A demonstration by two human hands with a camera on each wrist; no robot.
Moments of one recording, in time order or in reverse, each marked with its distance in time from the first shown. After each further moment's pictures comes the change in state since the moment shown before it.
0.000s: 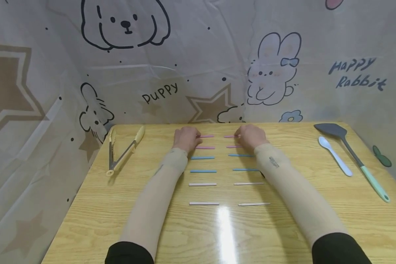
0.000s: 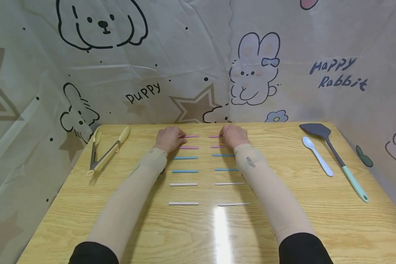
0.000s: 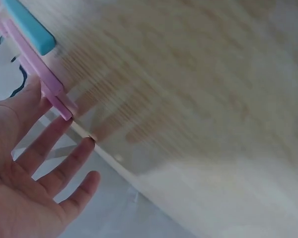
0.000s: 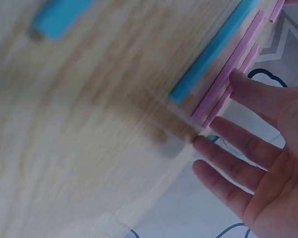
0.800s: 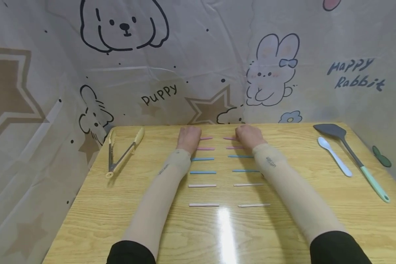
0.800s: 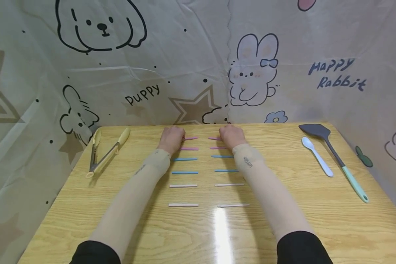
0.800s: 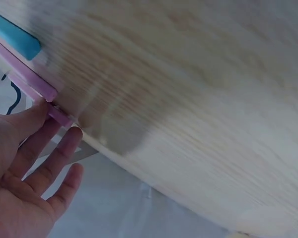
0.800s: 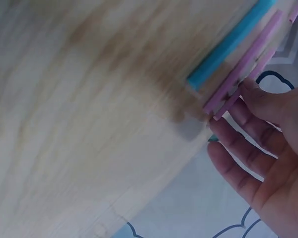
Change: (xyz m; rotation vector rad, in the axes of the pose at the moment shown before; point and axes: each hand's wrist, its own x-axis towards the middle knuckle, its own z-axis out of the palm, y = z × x) left_hand 0.006 0.013 0.001 0.207 0.103 0.072; right_hand 0.010 0.006 0.009 -0.174 0.112 -0.177
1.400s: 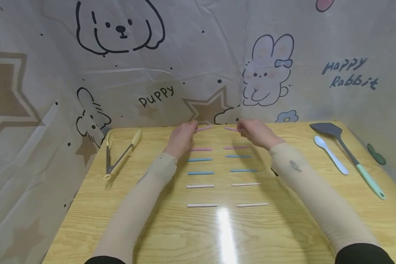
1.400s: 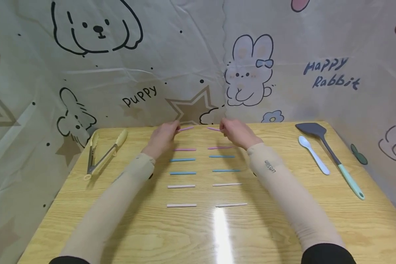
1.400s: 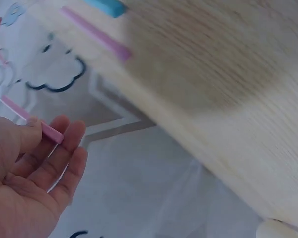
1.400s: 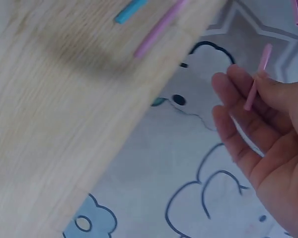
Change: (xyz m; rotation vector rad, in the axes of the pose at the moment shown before) left_hand -0.027 -0.012 -0.040 -0.256 0.120 0.132; right_hand -0.035 0.012 -0.046 0.376 0.061 -0.092
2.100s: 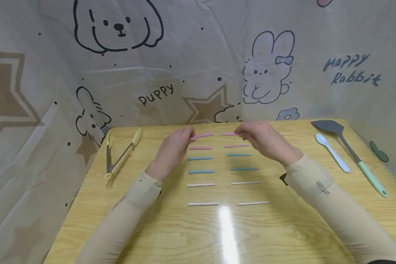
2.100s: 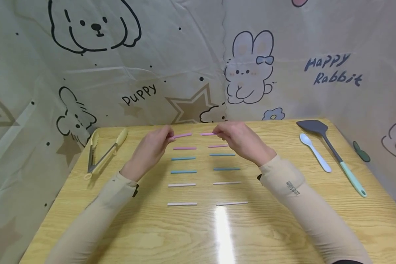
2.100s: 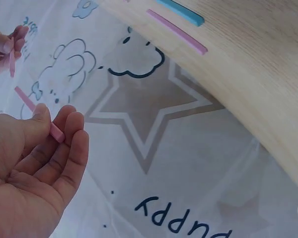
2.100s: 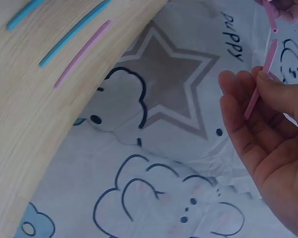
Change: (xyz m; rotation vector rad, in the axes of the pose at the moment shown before) left_hand -0.063 0.017 -0.039 -0.105 0.249 0.258; right_hand -0.054 -0.046 -0.024 0.047 0.250 -0.387
